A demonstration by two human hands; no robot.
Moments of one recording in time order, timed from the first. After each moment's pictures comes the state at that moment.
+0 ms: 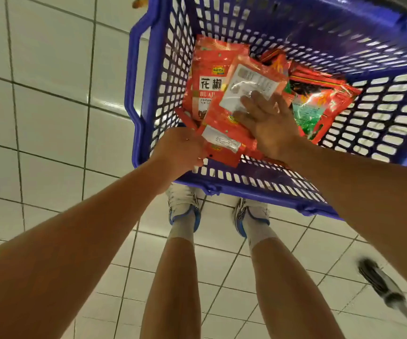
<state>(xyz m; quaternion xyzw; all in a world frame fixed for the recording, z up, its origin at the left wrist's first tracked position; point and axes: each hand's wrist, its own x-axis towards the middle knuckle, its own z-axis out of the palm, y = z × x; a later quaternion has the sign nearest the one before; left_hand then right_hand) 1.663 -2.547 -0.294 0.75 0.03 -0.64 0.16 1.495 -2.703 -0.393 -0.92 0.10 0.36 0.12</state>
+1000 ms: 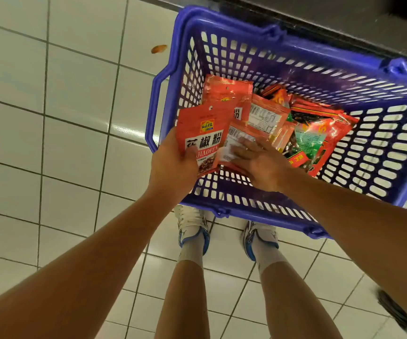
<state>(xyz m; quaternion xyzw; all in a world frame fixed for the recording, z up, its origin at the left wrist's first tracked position) 1.674 -2.534 -0.276 0.84 -0.11 -0.44 0.29 1.492 -2.676 -0.407 -0.92 0.03 0.35 0.19</state>
